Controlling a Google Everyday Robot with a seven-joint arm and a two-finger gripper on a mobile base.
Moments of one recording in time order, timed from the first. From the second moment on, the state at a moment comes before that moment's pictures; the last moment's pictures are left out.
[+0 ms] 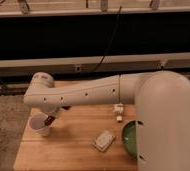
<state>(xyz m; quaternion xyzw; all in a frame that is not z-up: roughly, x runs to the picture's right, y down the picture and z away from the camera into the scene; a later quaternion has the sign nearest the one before) -0.194 0.131 0.726 -0.19 -0.15 -0.51 0.82</state>
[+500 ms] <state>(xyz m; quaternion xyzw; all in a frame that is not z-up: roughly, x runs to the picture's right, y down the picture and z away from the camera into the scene) -0.198 0.131 0.726 -0.20 -0.16 -0.52 0.82</state>
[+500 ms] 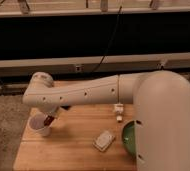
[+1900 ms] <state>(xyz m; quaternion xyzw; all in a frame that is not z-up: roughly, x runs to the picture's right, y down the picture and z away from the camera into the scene) -0.217 0.132 0.725 -0.19 -0.17 -0.54 0.80</state>
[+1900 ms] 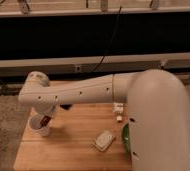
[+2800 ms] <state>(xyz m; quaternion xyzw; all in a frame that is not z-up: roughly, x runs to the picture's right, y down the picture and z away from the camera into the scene) -0.228 0.132 0.721 -0.19 -0.18 -0.55 0.79</state>
